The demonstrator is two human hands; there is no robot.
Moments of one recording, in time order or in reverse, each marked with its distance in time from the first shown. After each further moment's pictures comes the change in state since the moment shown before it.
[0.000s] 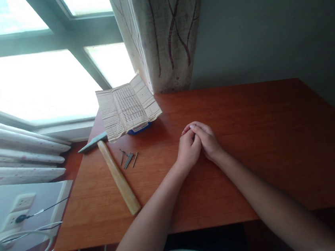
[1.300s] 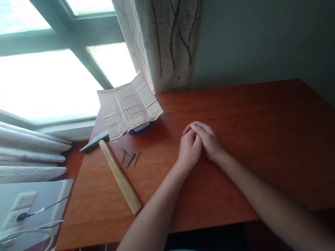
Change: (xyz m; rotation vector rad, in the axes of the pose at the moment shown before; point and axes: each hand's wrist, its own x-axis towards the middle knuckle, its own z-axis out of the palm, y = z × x) left_hand -0.001 0.000 0.000 0.010 -0.007 0.004; right_hand 0.000 0.002 -0.001 0.014 -0.001 -0.012
